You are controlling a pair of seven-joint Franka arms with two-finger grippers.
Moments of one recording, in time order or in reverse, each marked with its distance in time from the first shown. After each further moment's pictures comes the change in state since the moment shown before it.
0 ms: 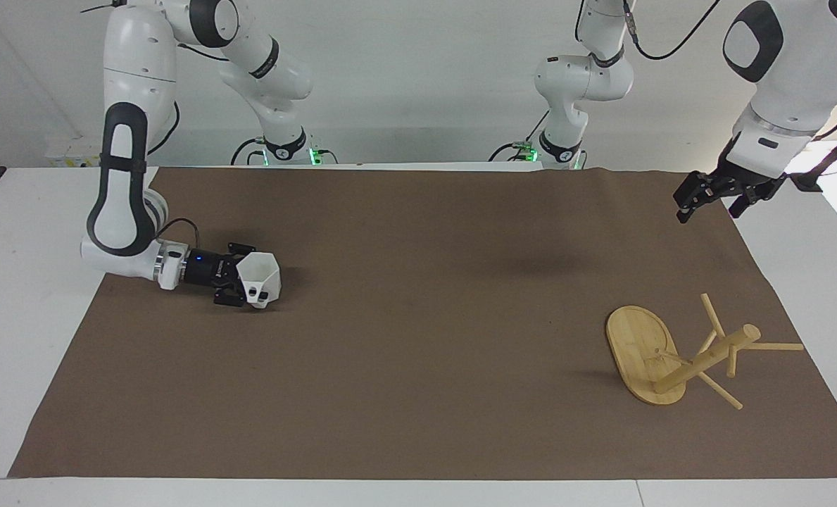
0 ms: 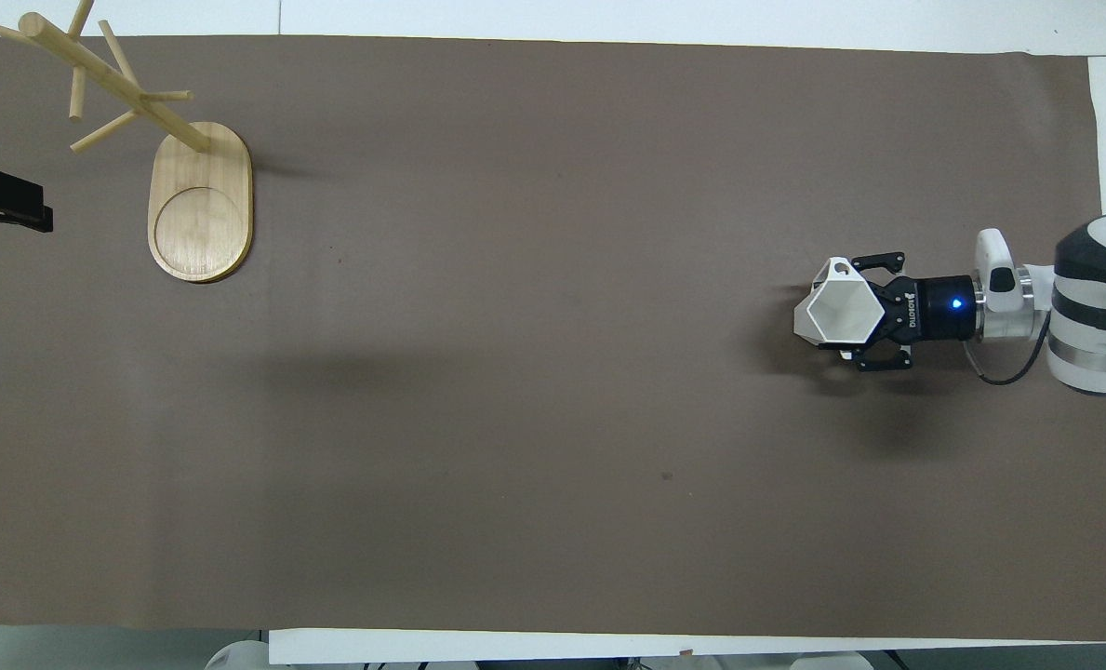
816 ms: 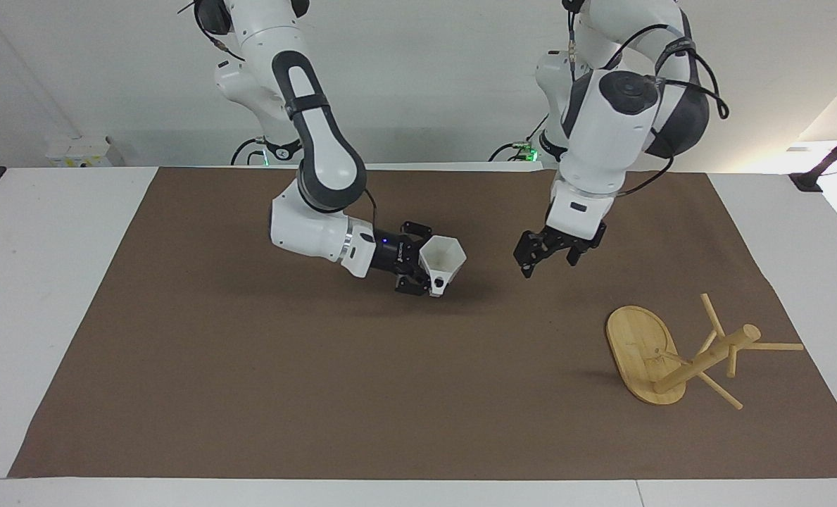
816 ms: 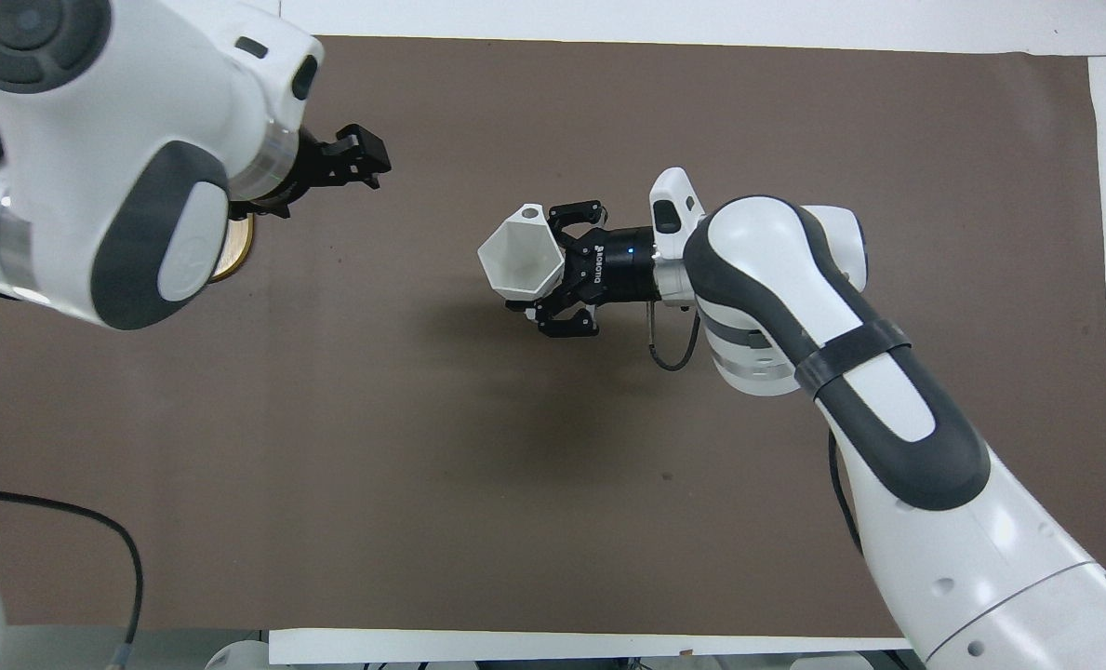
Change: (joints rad) left arm -0.368 0.248 -0.013 0.094 -0.091 0.217 -0.603; right arm 0.641 -0.091 0.065 0.119 0.381 0.538 0.515
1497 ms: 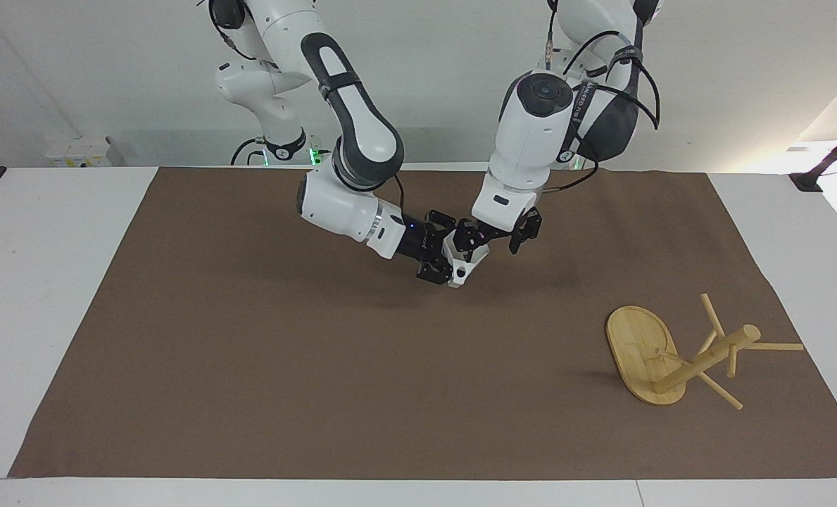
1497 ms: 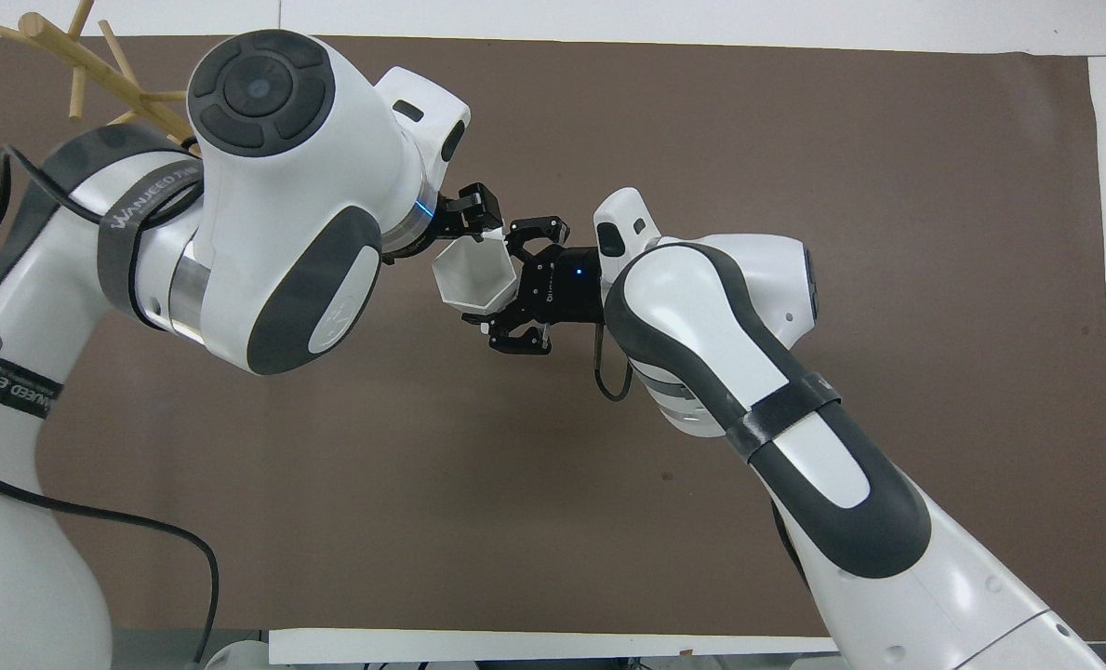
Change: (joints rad) left arm -0.109 0.010 -0.001 -0.017 -0.036 -0.032 -0.041; right arm 0.088 -0.014 -0.005 -0.004 0.000 0.130 0.056
